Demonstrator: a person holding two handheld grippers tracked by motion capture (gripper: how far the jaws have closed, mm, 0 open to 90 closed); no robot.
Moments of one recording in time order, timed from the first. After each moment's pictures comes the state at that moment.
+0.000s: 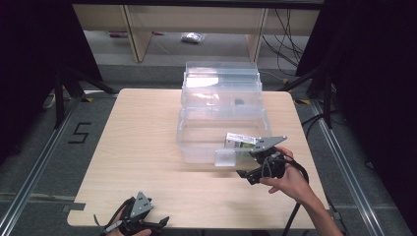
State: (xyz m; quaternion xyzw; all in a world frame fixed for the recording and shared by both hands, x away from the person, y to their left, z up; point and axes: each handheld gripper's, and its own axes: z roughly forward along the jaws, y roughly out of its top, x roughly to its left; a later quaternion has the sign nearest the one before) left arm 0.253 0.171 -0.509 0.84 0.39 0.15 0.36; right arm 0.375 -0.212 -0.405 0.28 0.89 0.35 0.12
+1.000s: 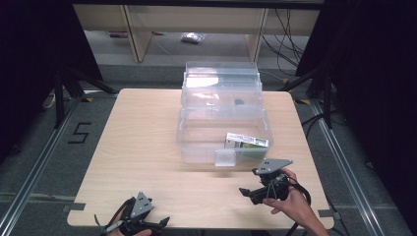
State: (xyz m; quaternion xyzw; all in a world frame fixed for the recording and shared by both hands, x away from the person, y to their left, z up) left arm 0.252 0.169 -0.509 0.83 0.39 0.15 0.37; right arm 0.337 -0.228 -0.447 0.30 0.88 0.36 0.10
